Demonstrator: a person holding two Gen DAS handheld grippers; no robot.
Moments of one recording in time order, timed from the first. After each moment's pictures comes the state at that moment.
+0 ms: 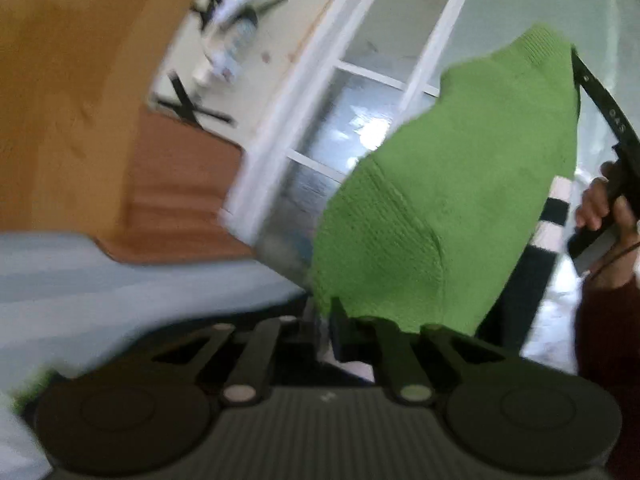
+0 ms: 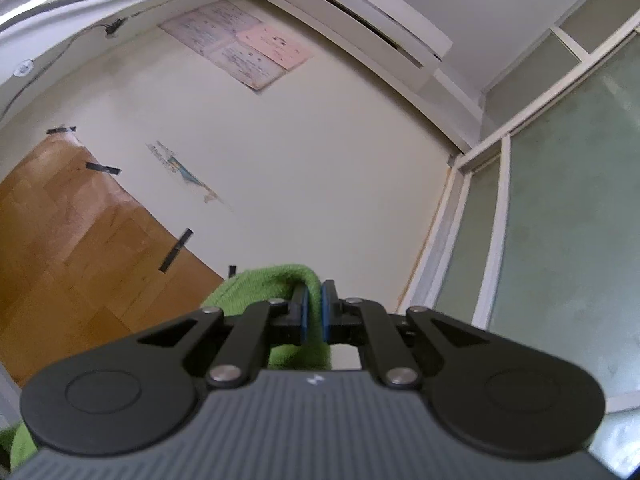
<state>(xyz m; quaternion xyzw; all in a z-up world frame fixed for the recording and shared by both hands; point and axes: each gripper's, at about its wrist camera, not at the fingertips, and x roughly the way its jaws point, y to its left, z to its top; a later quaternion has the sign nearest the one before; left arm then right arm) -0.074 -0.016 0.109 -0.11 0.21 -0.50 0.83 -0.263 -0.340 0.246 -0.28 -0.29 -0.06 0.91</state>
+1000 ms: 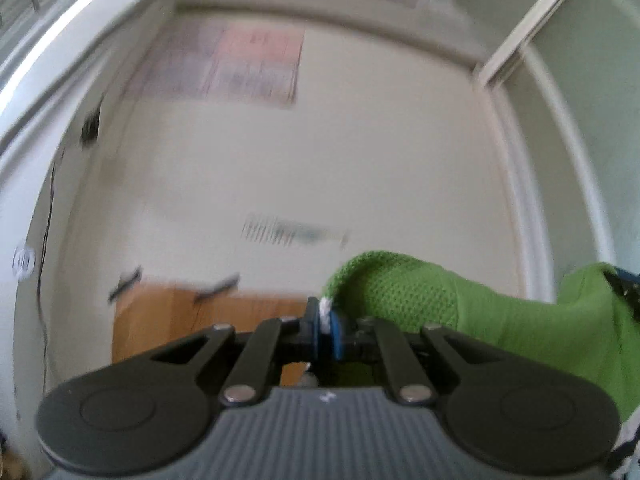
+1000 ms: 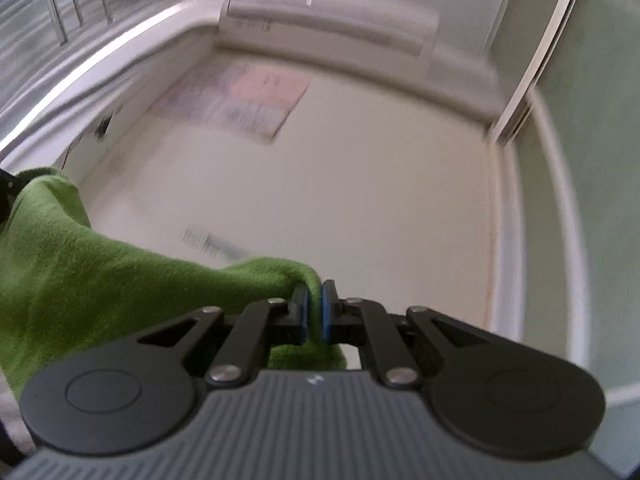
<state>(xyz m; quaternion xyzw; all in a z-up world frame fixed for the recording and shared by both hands) -0.245 0.101 0.324 -0.02 -0.12 -0.07 0.99 -0.217 -0.289 0.294 -0.15 -0.28 0.08 0.94</state>
